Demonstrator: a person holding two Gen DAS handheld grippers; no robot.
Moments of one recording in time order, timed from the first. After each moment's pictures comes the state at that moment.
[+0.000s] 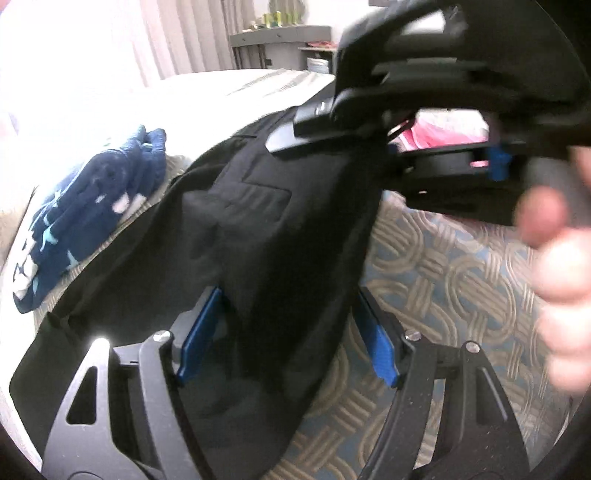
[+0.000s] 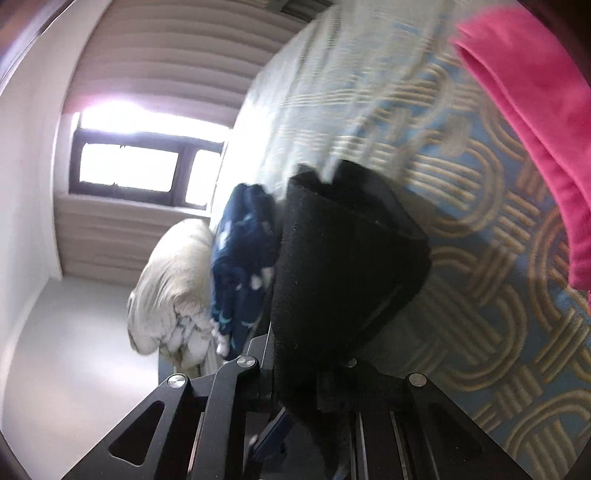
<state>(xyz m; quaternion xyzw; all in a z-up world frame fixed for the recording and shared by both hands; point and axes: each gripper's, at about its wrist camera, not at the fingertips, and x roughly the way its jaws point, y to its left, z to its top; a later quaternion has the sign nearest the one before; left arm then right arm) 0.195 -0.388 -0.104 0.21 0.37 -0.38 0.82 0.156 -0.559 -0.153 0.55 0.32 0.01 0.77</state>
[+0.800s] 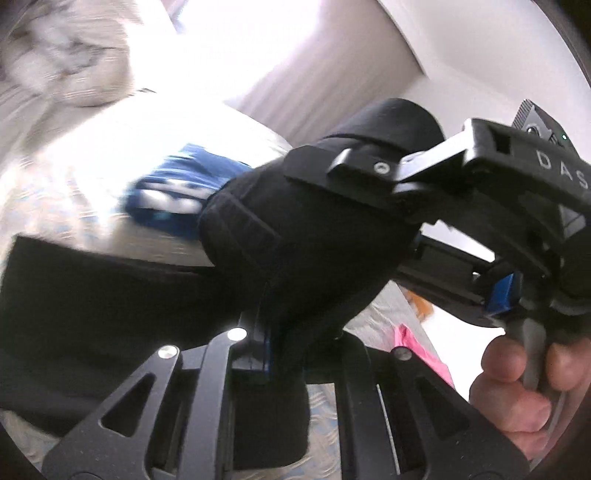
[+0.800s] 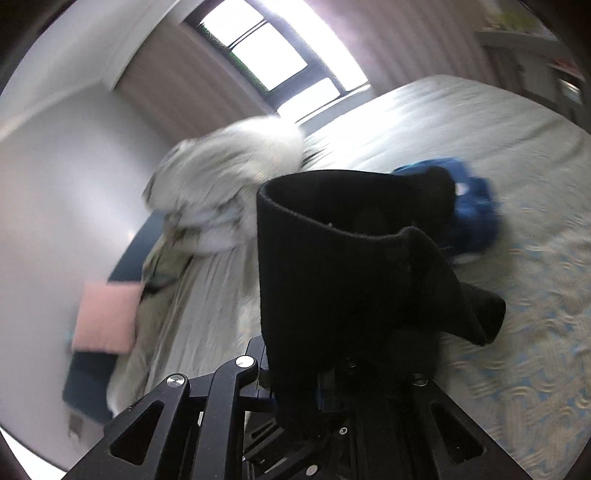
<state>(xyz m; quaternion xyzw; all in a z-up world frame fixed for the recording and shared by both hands) 0.239 -0.112 -0.053 -0.24 0.33 -0.31 0.86 0.245 -0.292 -0.015 0.25 0.37 0.16 0.88</state>
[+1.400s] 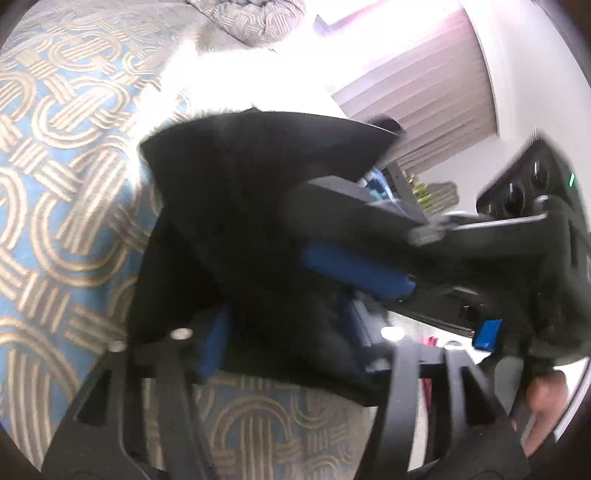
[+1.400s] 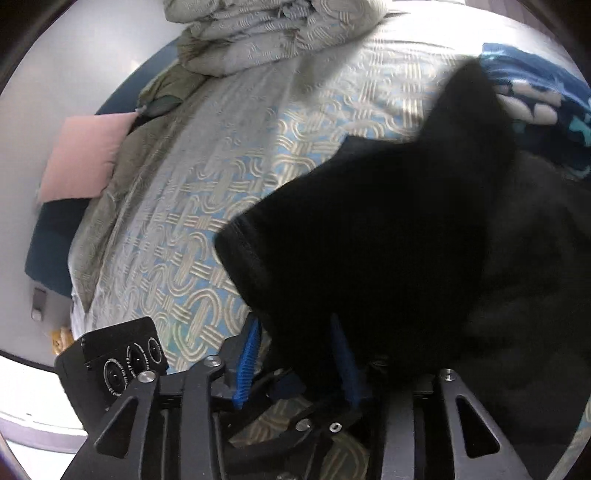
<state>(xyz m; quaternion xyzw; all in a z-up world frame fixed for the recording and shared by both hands) 0.243 0.017 -0.171 -0.37 0.42 -0.22 0.80 0.290 -0.111 -0.139 0.12 0.55 0.24 0.79</state>
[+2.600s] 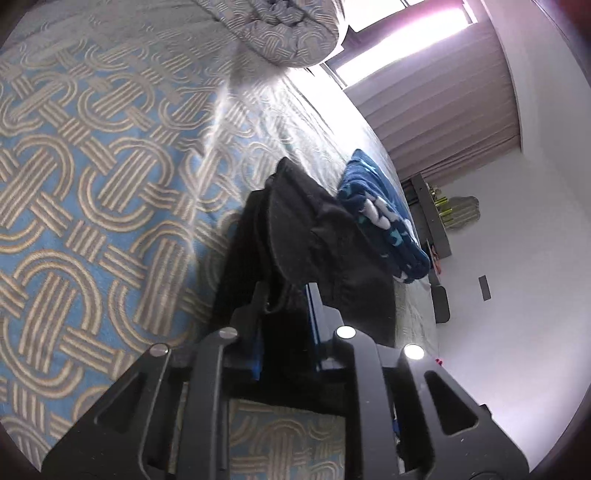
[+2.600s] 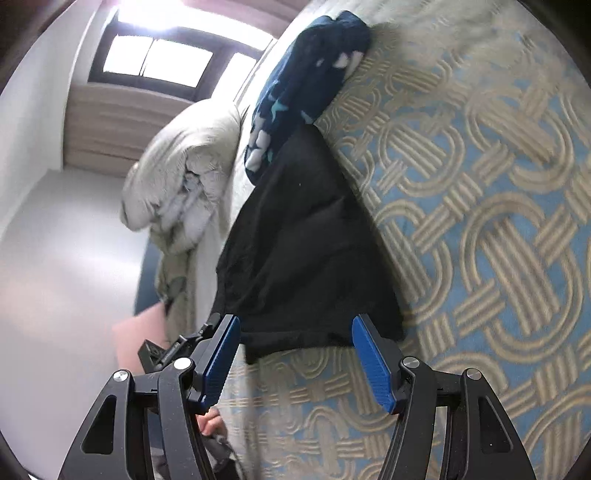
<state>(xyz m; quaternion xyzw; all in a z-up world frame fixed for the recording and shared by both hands) 0.273 0.047 -0.137 -0.36 0.44 -0.17 0.80 0.145 -0.323 -0.172 0.50 0.40 0.12 0.75</state>
